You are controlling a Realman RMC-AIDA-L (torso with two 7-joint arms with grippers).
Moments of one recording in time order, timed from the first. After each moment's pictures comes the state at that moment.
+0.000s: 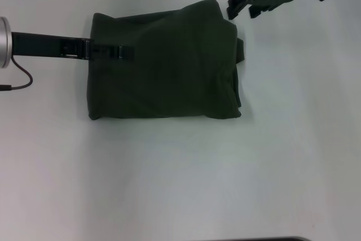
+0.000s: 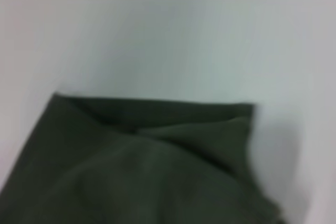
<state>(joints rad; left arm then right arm) -0.52 -2.14 0.81 1.12 2.23 1.59 -2.33 0.98 2.06 -1.04 -0.90 -2.69 -1.39 2.98</state>
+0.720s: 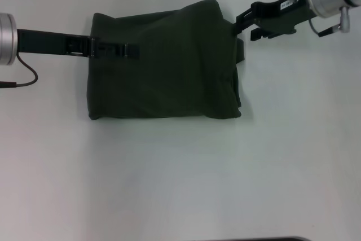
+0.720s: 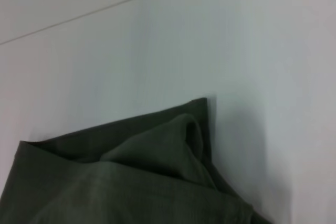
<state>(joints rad) -0.54 -2.15 0.82 1.11 2.23 1.59 -2.33 0.89 2.03 -0.90 -0.60 -2.51 -1.15 2.85</state>
